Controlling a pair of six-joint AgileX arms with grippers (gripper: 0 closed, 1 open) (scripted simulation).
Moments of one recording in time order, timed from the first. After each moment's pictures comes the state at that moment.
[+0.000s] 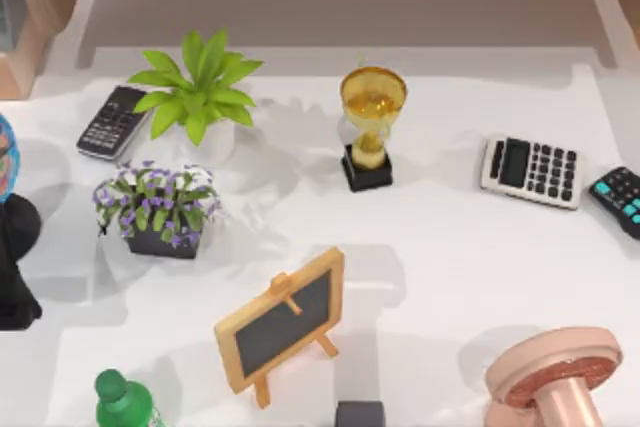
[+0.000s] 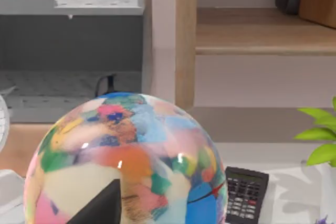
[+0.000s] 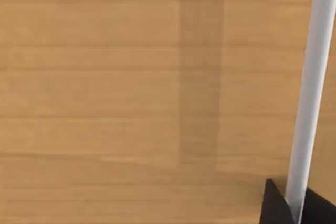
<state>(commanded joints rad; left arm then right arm) 0.00 0.00 0.00 0.00 0.00 0.00 -0.62 2.11 0.64 1.47 -0.59 -1.55</state>
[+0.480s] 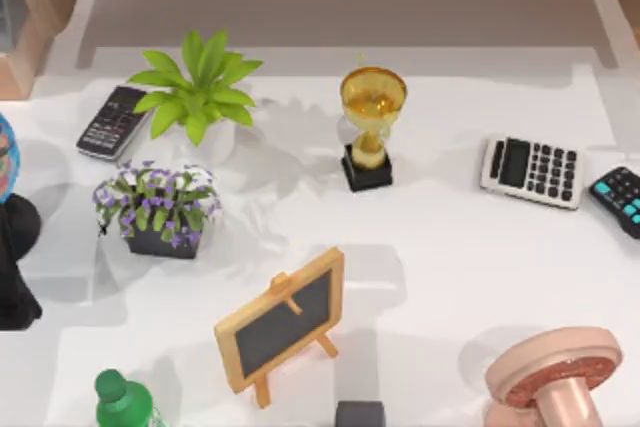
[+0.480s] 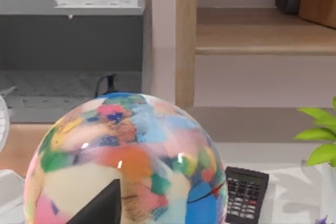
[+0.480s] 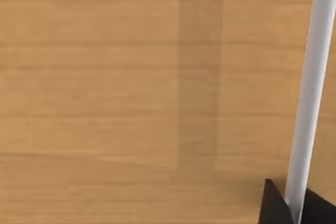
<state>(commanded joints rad) 0.00 0.00 0.00 0.00 0.00 0.00 -0.58 2.14 0.73 1.42 -0.54 -1.55</state>
